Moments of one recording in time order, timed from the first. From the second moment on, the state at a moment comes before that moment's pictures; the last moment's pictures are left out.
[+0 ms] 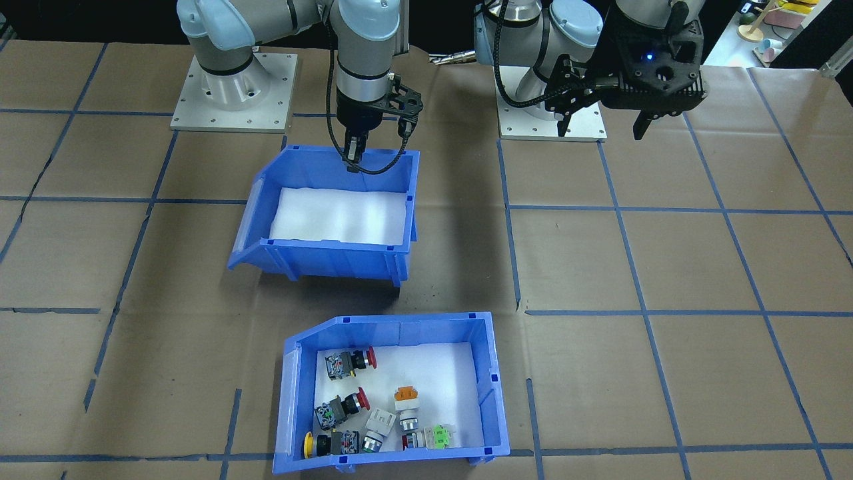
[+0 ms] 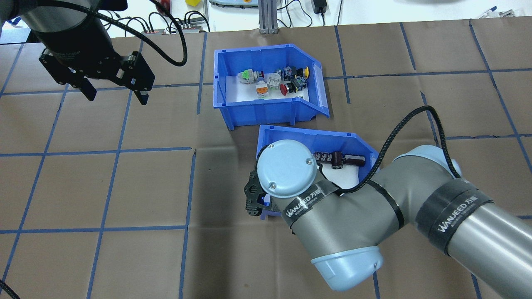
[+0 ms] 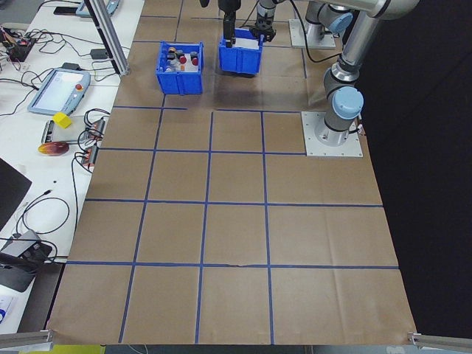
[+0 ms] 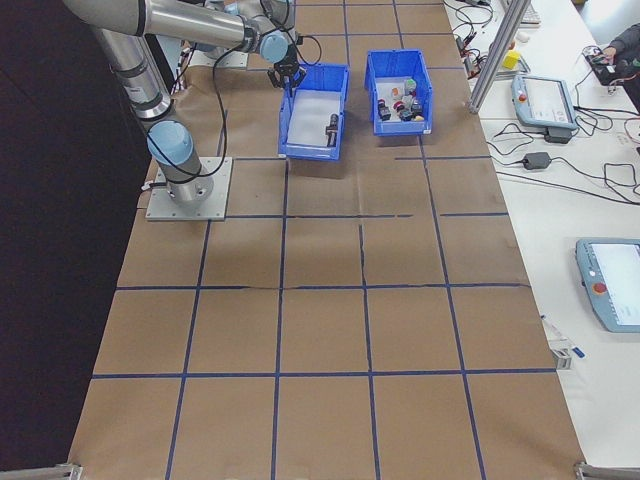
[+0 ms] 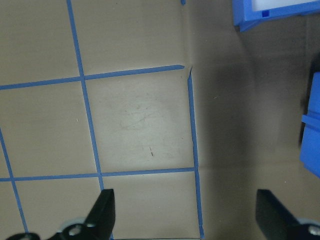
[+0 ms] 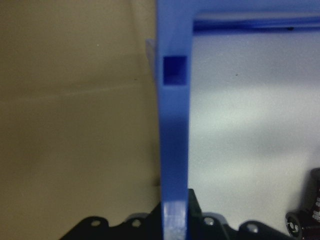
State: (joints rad) left arm -1.59 -1.55 -1.44 -1.75 1.65 0.07; right arm 2.13 -1.57 2.08 -2.06 -1.72 -0.90
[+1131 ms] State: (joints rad) left arm -1.60 -1.58 -1.43 -1.74 1.59 0.07; right arm 2.16 -1.56 2.08 -2.07 -1.72 -0.99
